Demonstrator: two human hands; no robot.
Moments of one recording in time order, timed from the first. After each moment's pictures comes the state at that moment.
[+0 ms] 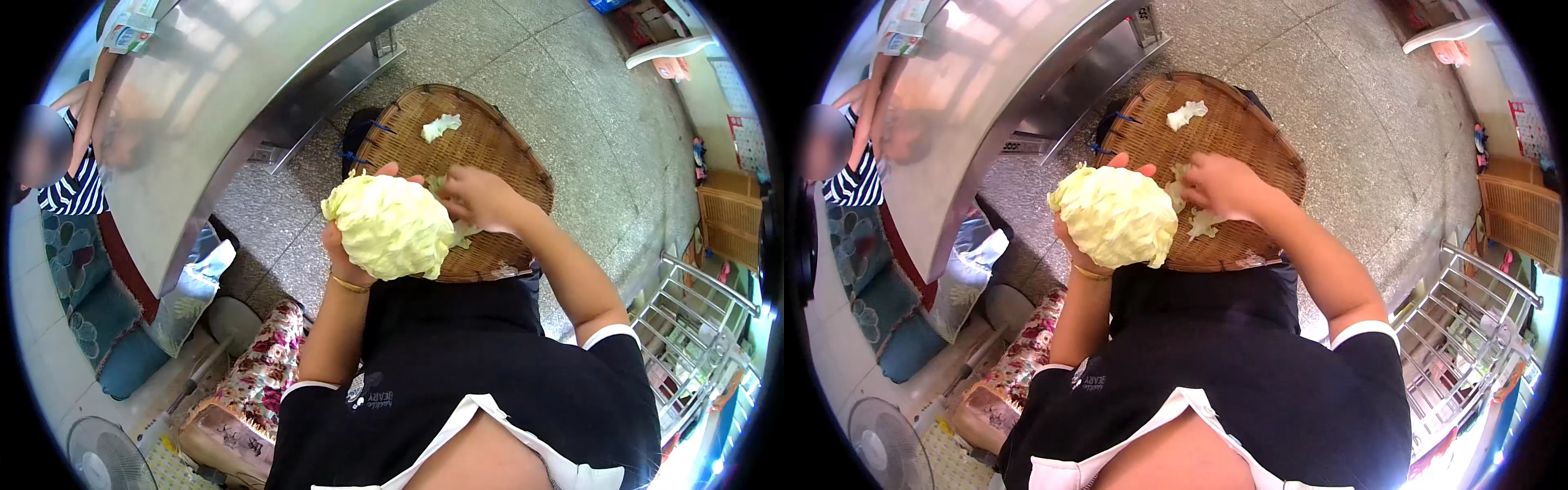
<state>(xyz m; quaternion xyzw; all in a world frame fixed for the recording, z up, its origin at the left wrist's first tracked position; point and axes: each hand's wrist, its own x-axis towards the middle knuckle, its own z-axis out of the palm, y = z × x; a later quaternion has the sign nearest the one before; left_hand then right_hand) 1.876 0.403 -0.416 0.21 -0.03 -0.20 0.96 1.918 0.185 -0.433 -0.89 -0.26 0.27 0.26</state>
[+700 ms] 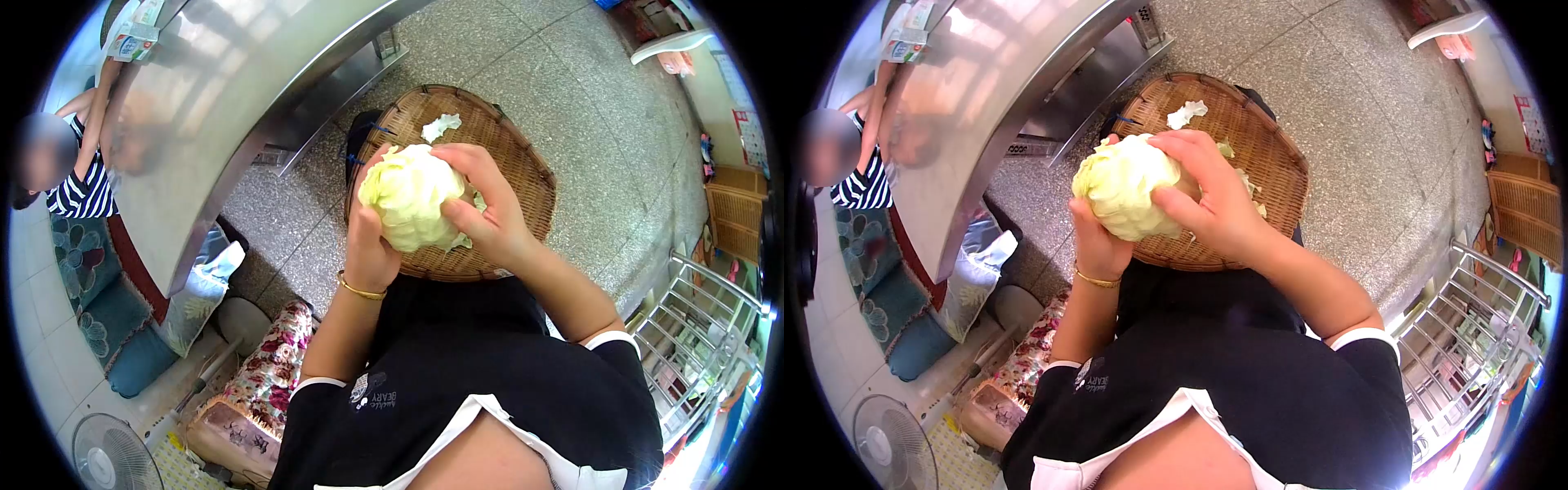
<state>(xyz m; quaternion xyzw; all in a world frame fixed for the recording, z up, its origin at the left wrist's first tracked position) 1.882 0.378 -0.386 0.44 0.02 -0.10 0.89 1.895 0.209 -0.369 -0.74 -0.16 0.02 0.66</state>
